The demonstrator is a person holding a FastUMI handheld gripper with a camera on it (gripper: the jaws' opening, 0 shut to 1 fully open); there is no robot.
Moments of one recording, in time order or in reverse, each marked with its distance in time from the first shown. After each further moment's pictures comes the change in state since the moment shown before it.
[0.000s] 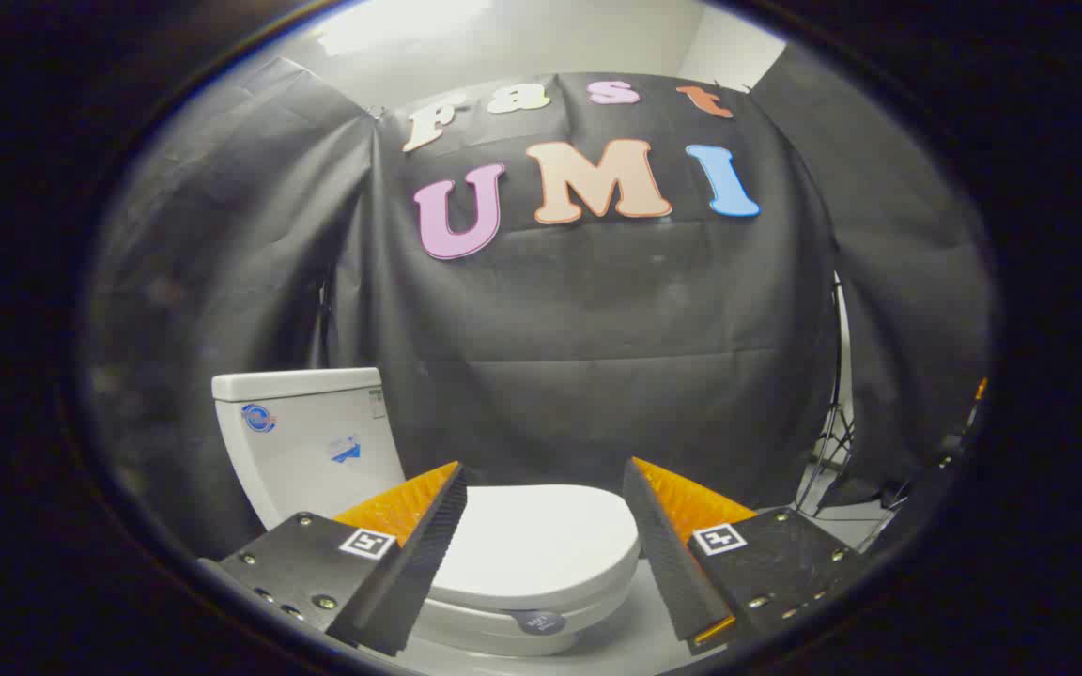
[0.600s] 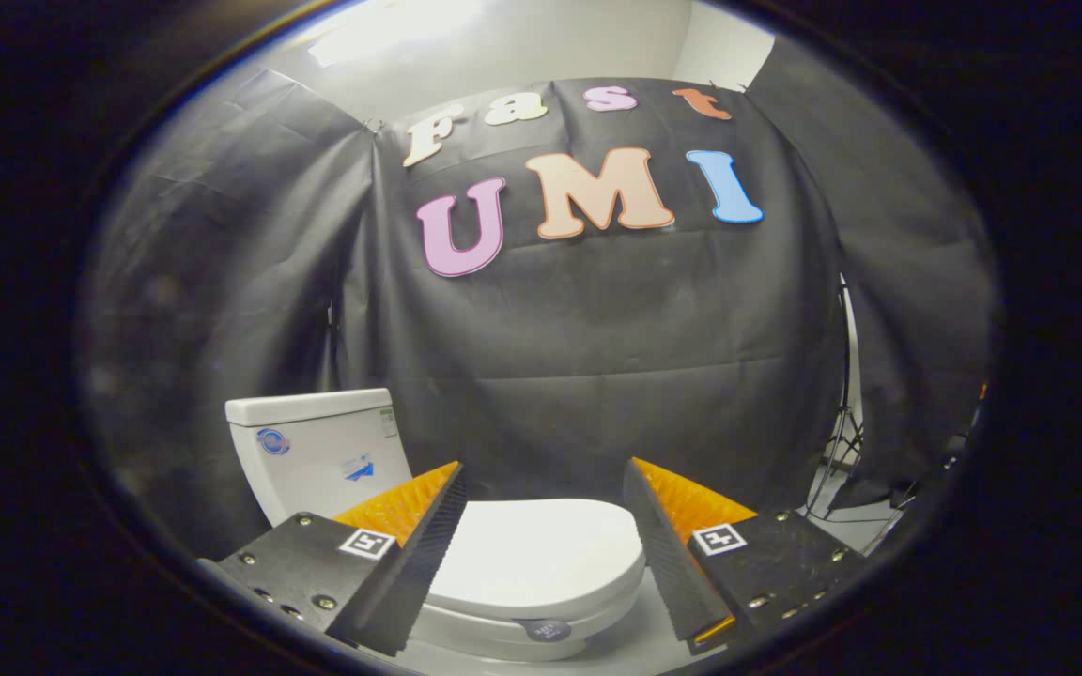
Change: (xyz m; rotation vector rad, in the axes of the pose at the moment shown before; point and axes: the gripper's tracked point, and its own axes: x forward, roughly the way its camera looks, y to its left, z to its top) arm 0.000 -0.005 0.028 0.046 -0.025 0.022
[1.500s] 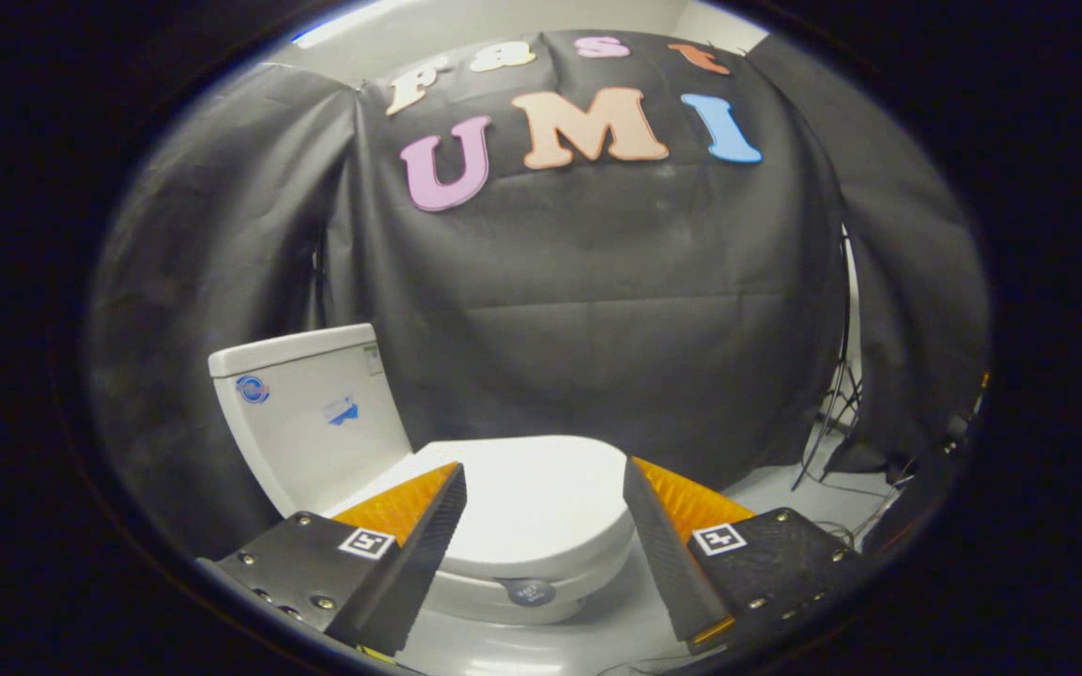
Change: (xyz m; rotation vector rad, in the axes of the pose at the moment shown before) arm 0.004 -0.024 -0.084 0.006 0.271 -0.023
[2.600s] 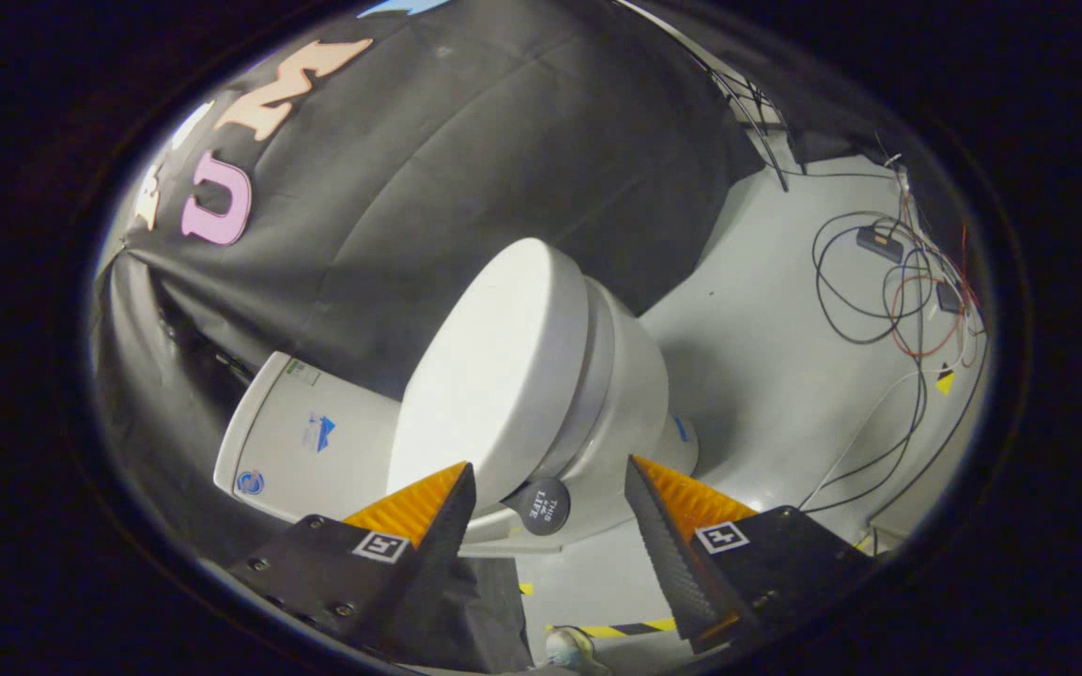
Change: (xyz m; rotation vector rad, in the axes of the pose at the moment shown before) arm 0.038 -0.015 -0.163 0.756 0.484 -0.048
